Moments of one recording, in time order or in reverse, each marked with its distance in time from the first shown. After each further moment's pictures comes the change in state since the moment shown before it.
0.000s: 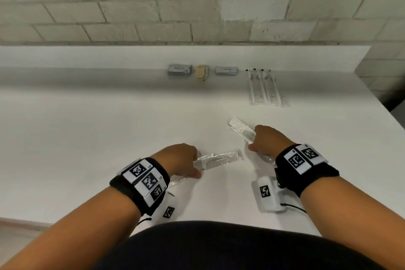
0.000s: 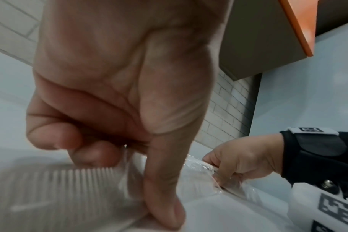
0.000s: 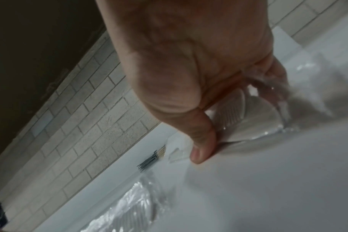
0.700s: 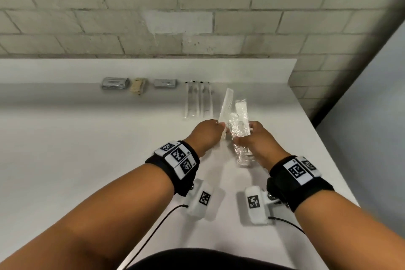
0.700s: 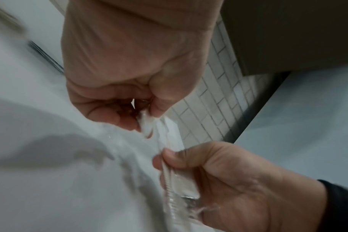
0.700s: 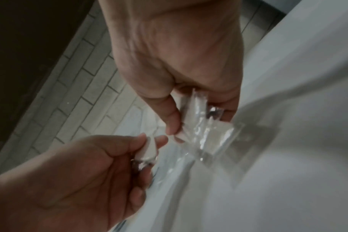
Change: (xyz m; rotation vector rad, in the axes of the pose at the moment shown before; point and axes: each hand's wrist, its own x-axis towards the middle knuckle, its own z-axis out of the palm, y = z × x) left_hand 0.123 0.244 -0.049 -0.854 0.202 0.080; right_hand 0.012 0.167 -0.057 1.185 0.137 0.061
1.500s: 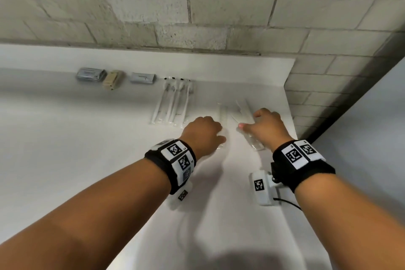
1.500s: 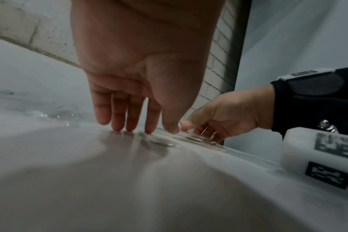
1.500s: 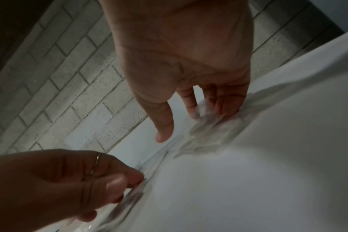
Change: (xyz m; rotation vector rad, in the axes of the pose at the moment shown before) left_hand 0.098 0.030 0.076 0.829 0.079 0.166; right_hand 0.128 -0.002 -0.124 -0.661 0.108 -0.030
